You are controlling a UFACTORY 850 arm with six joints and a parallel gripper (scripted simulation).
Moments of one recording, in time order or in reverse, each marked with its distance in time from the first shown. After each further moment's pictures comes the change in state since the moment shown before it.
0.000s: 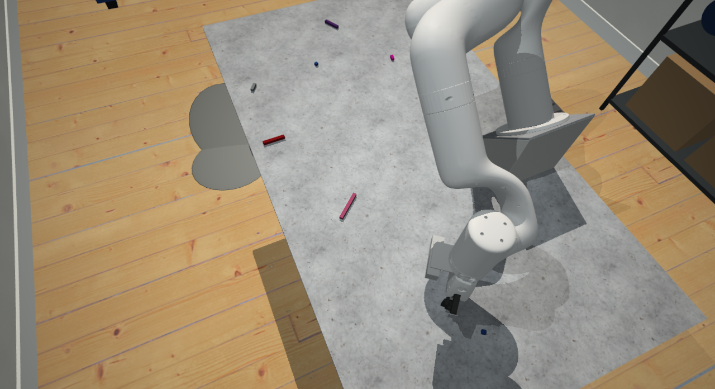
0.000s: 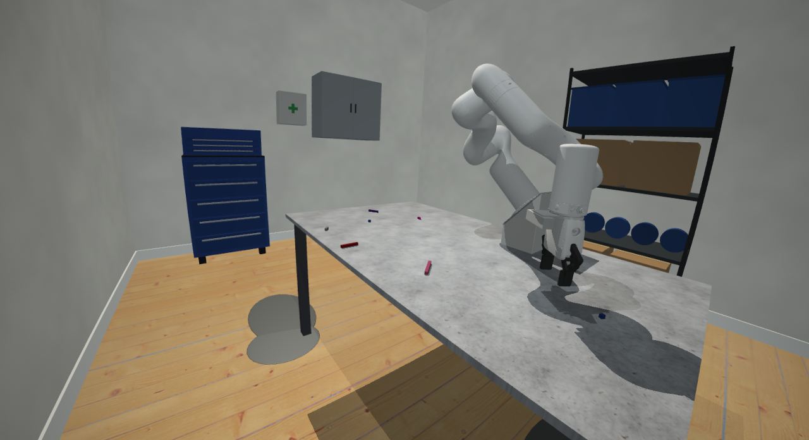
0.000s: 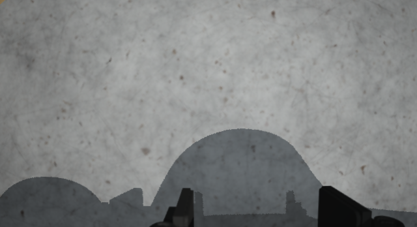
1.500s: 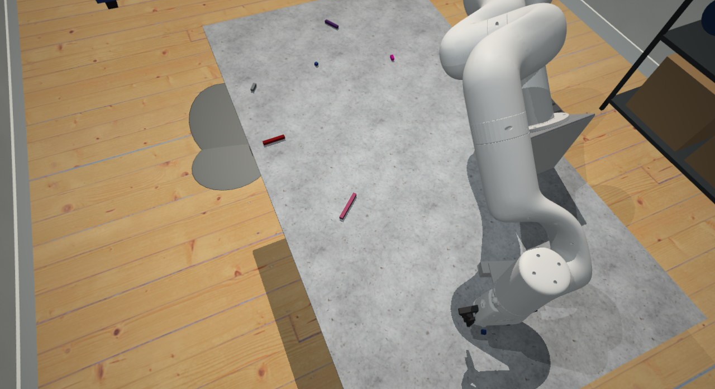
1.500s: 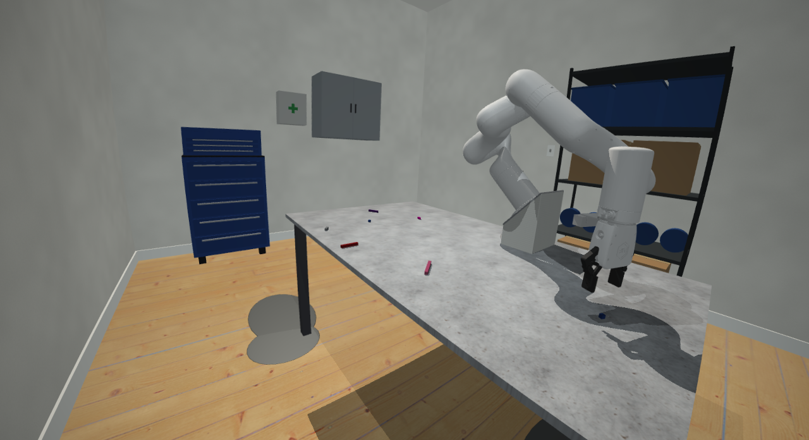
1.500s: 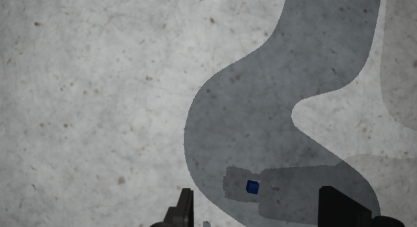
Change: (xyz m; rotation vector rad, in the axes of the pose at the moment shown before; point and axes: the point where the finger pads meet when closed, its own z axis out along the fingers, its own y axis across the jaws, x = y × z) arm -0.092 -0.053 -0.002 -0.002 -0.012 1.274
